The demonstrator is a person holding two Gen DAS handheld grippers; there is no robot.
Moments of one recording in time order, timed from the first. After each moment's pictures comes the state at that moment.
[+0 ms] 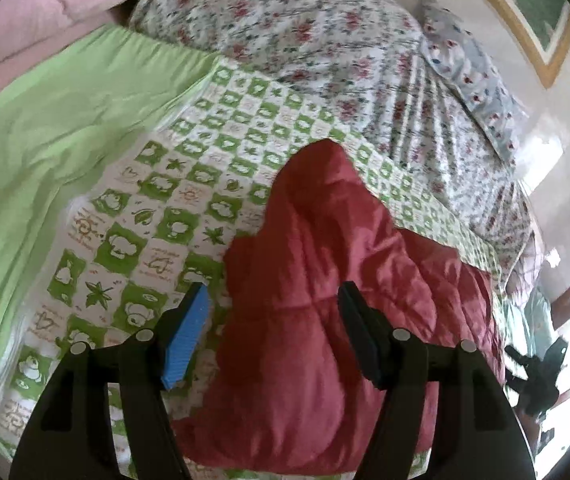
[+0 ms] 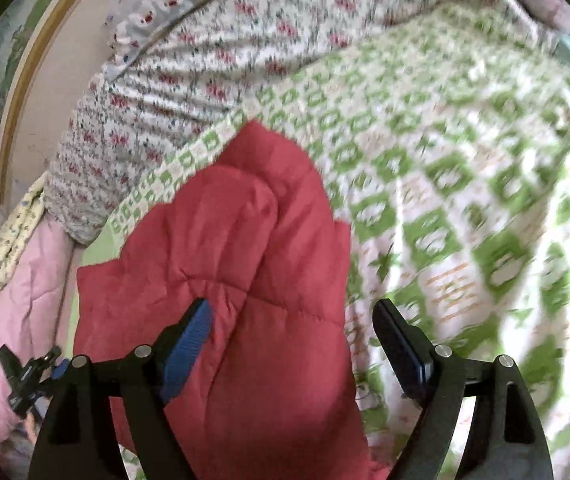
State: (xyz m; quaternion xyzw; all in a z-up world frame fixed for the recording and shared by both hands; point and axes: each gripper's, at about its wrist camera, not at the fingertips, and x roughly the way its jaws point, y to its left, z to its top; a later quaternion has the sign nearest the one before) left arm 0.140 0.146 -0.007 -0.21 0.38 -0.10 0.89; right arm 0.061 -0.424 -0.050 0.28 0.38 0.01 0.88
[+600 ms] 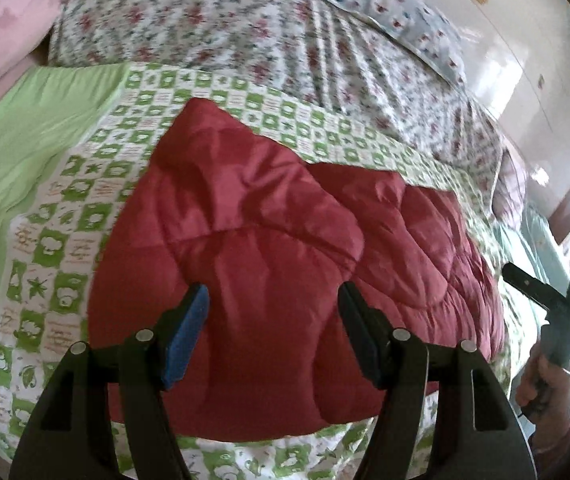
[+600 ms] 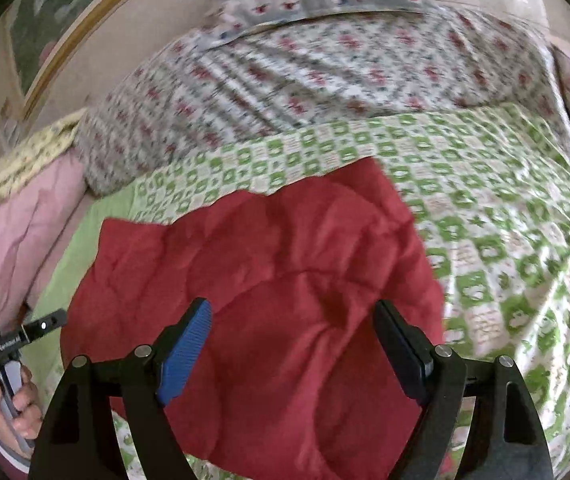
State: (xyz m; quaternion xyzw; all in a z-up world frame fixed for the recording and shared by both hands) left arm 0.105 0.050 0.007 -0.09 0.39 -0.18 0.90; right arm 0.053 -0.321 -0.001 0.12 0.35 0.05 0.93
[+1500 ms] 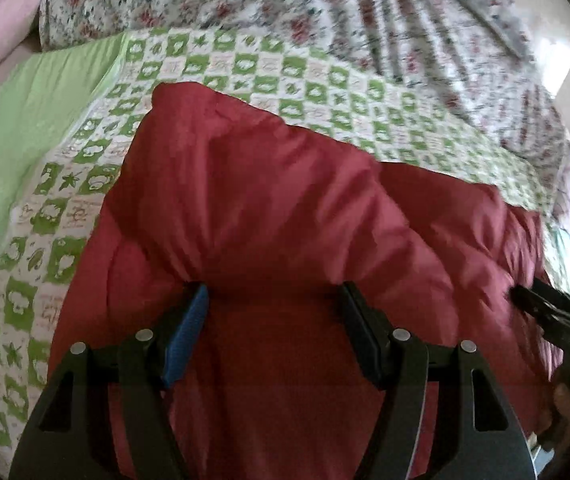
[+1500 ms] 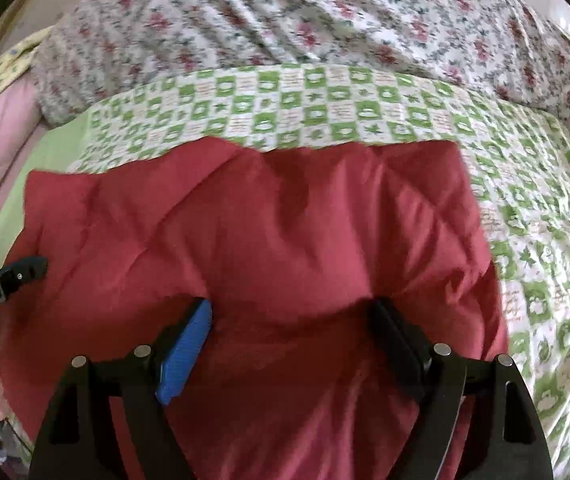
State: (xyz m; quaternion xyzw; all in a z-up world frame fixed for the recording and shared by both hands) left arm 0.228 0.015 -0.036 -0.06 0.47 -0.09 0.88; right arm 0.174 -0.300 -0.050 0.04 0.46 0.01 0.89
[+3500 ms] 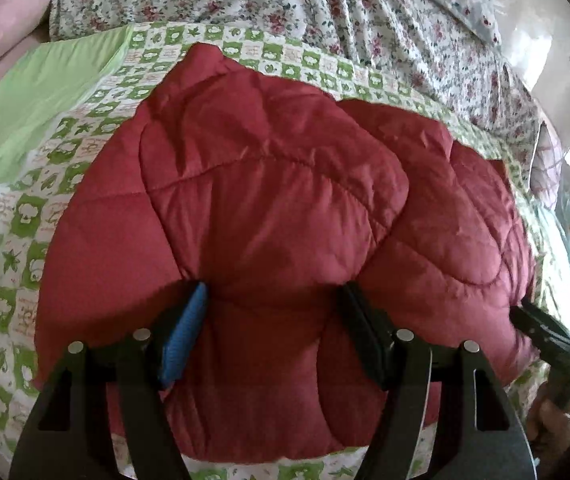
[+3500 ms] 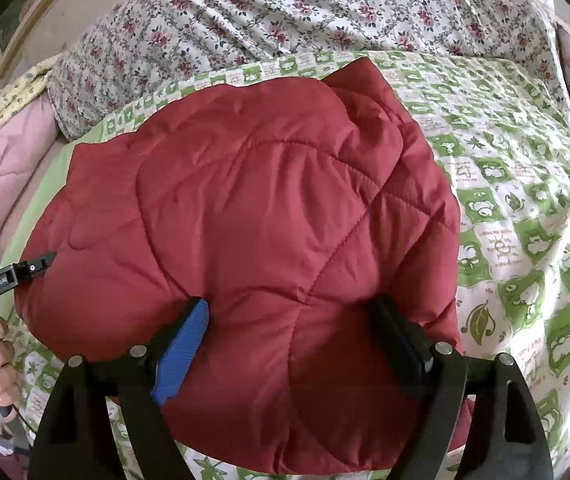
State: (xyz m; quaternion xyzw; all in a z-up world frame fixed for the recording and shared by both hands) left arm 0.120 0.018 -0.052 -0.07 0.44 -0.12 0.89; right arm 0.049 -0.318 -0.072 0.10 0.43 0.01 0.90
